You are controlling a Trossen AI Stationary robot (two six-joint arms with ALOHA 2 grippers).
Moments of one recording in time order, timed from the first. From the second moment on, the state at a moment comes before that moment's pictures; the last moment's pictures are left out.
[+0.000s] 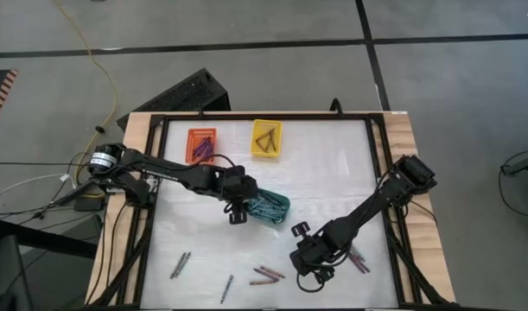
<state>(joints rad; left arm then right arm) -0.09 1.63 1.17 -0.54 -0.15 -0.13 0.61 1.72 1.27 -0.70 0.14 0.13</state>
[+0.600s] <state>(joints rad) -0.13 1.63 1.17 -0.59 -0.15 -0.19 0.61 1.72 1.27 -0.70 0.14 0.13</state>
